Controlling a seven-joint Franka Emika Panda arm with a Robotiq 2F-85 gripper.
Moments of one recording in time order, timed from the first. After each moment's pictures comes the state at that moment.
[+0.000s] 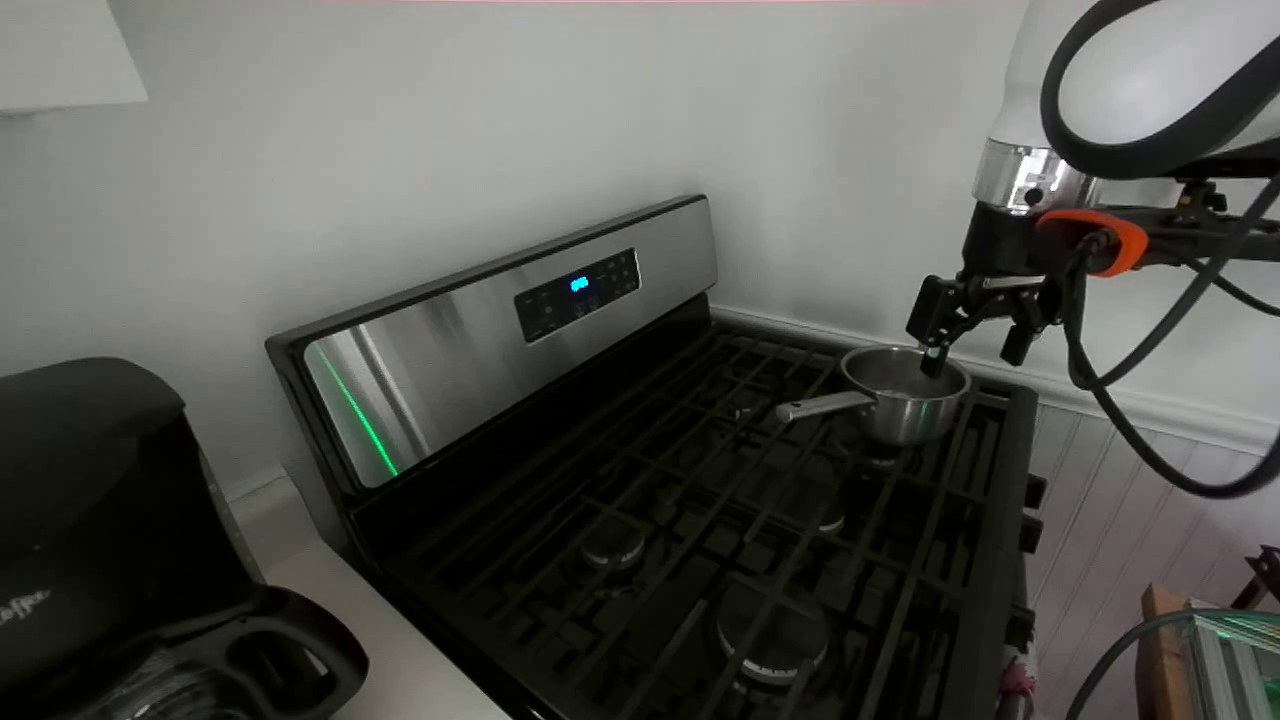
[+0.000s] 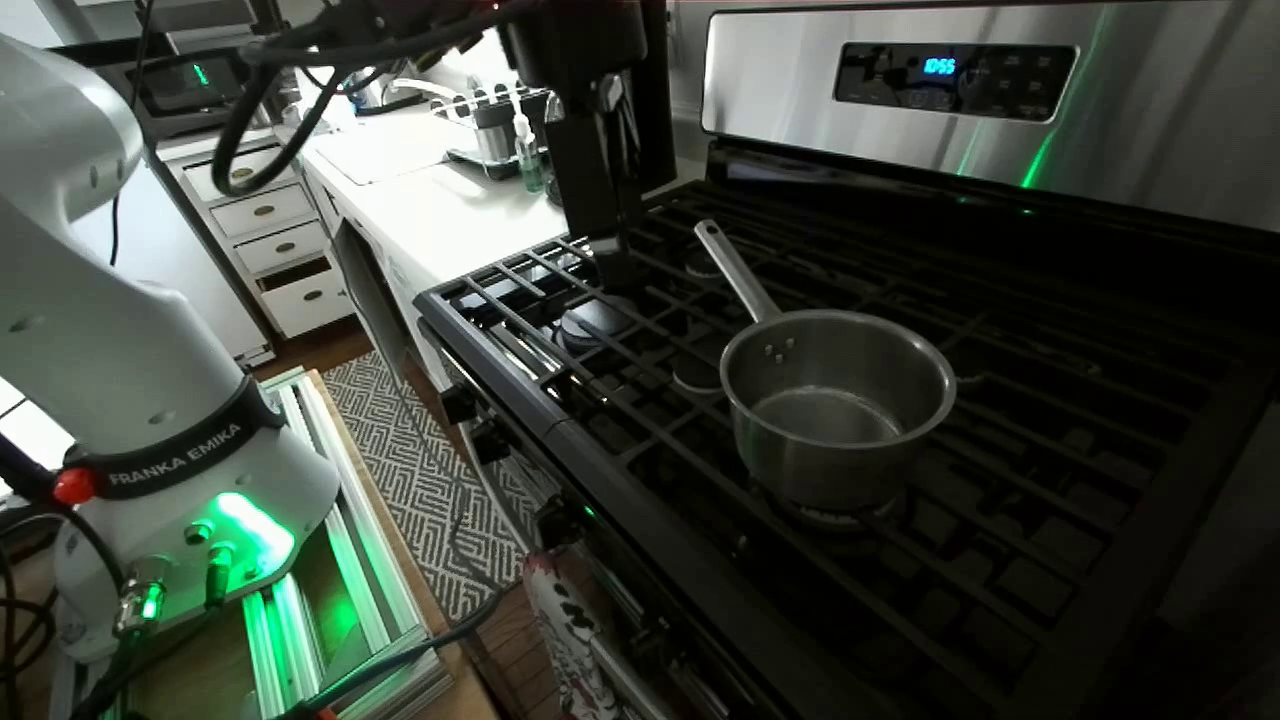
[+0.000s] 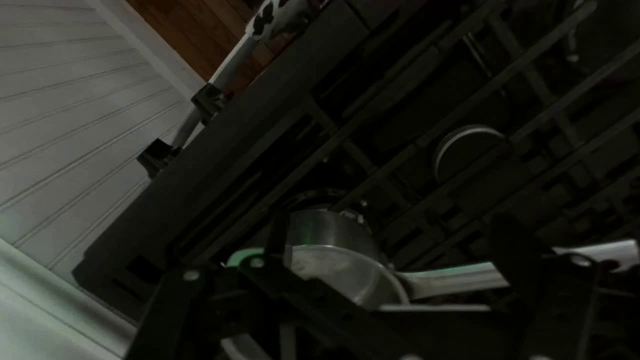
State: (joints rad) arm -0.45 -0.50 -0.16 -2.73 -0.15 2.33 0.28
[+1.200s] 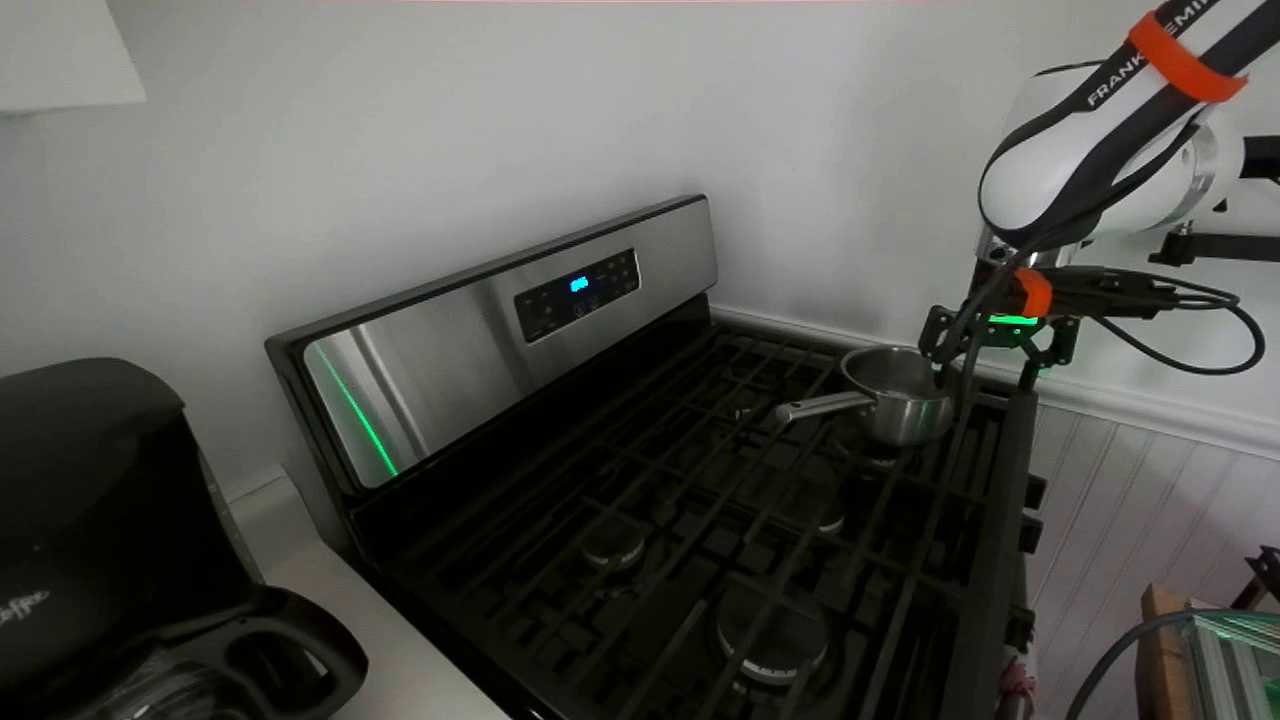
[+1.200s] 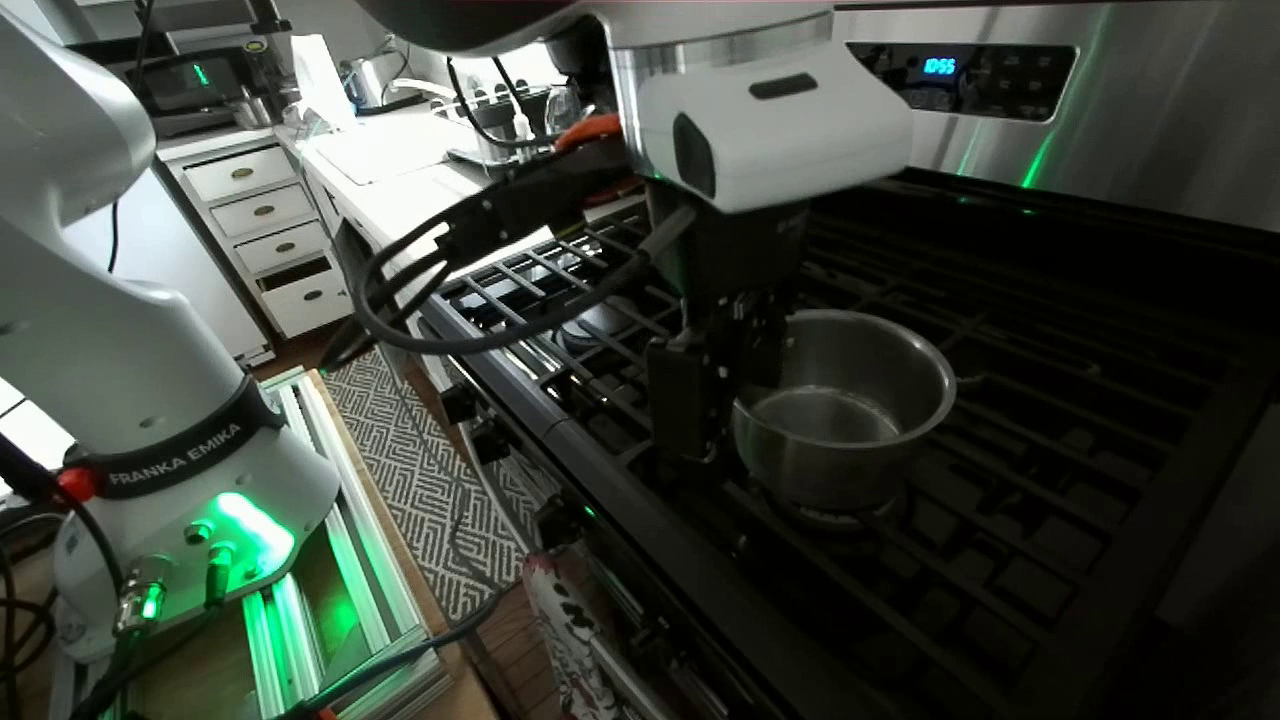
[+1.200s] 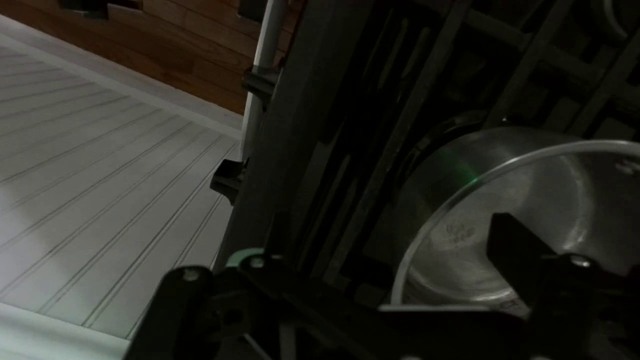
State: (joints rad) arm -0.55 -0.09 -0.29 -2.56 -0.12 2.53 0.47
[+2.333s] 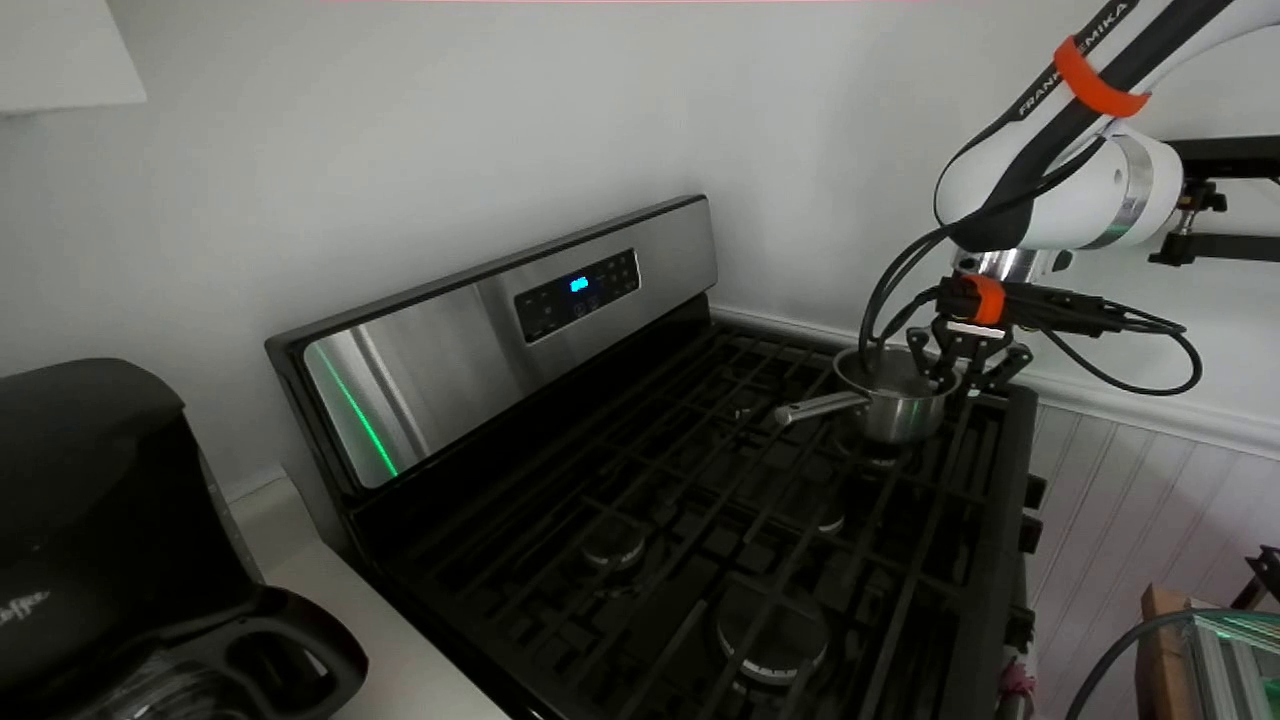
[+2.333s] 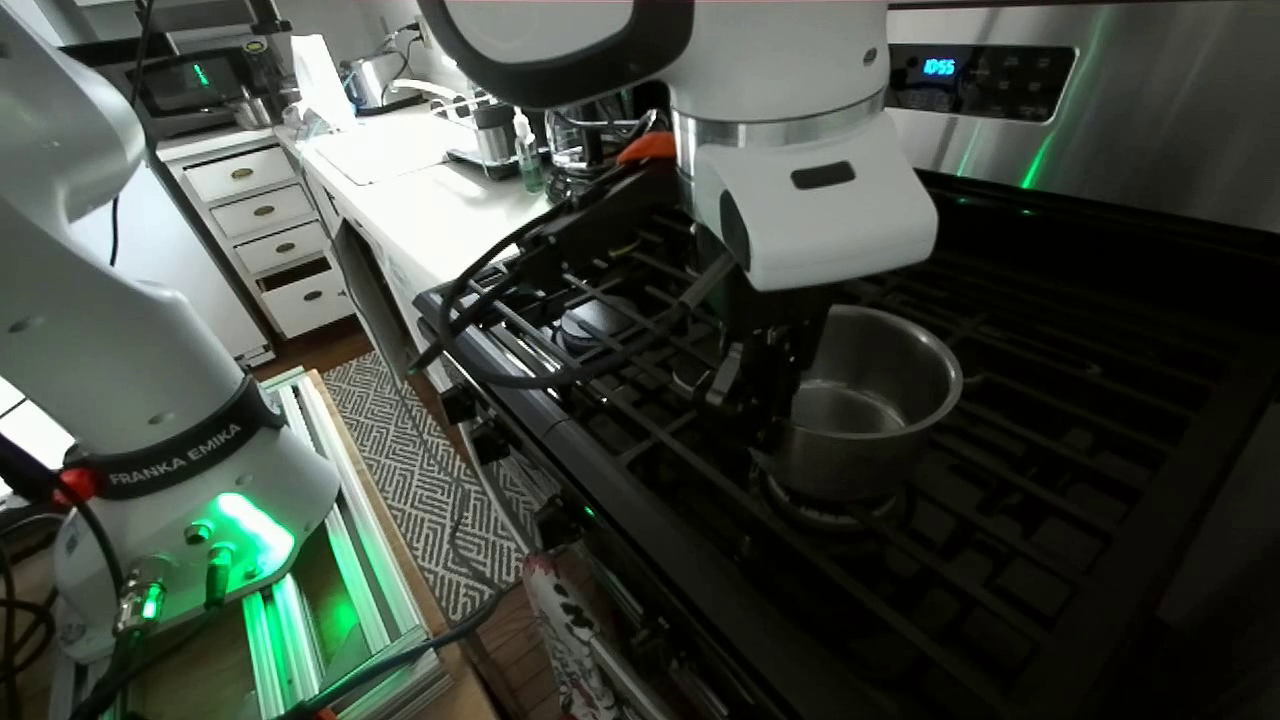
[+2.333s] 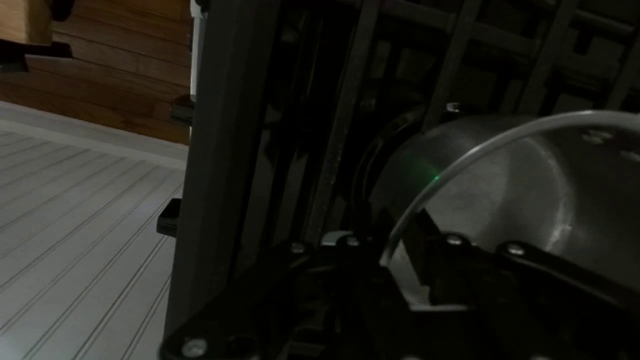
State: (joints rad) arm -0.45 0.03 -0.36 -2.50 0.12 2.55 0.43
